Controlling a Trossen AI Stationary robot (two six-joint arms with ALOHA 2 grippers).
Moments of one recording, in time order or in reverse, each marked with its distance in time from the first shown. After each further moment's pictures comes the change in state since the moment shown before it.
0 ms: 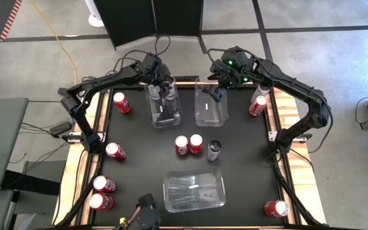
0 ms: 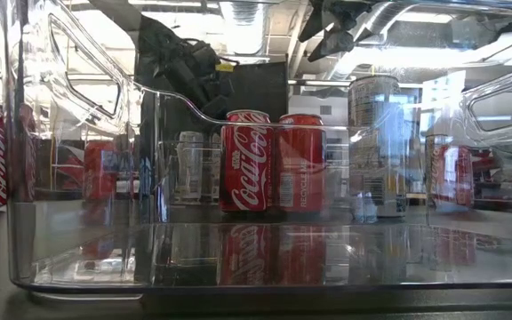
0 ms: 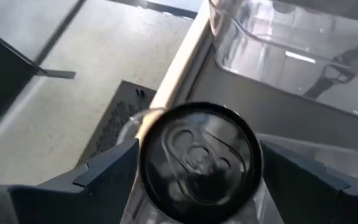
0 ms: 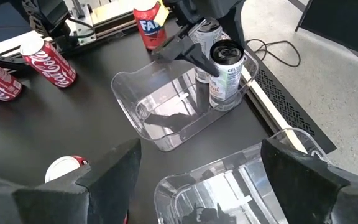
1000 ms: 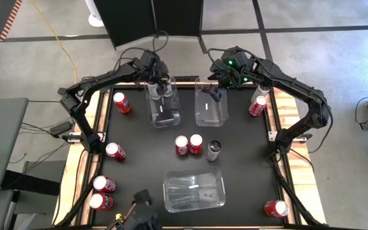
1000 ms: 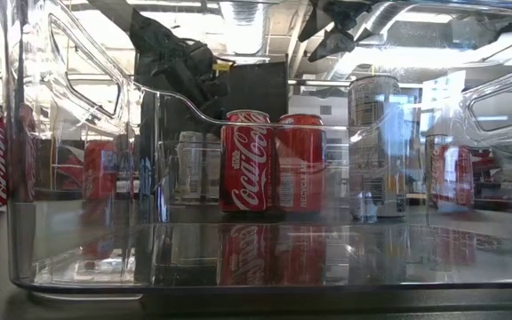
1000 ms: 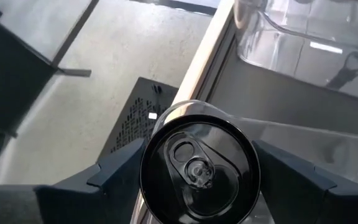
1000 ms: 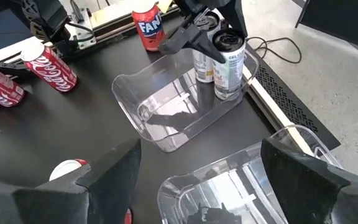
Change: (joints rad) left arm 0.043 -0.002 0.024 -0.041 -0.020 0.047; right arm -0.001 0.000 0.000 0.001 0.000 0.035
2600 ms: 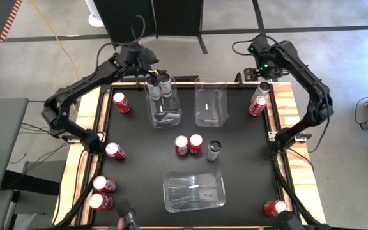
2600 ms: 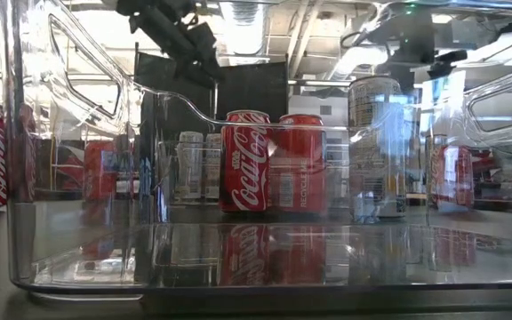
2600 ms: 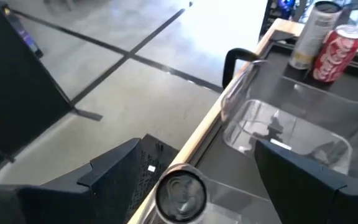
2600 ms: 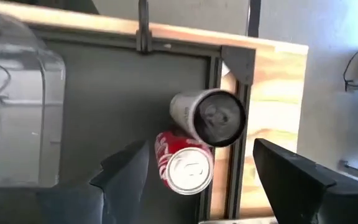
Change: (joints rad) left arm -0.032 -0.282 -0.001 0.021 0.007 -0.224; right arm -0.477 0.025 0.001 -0.691 0.448 0.441
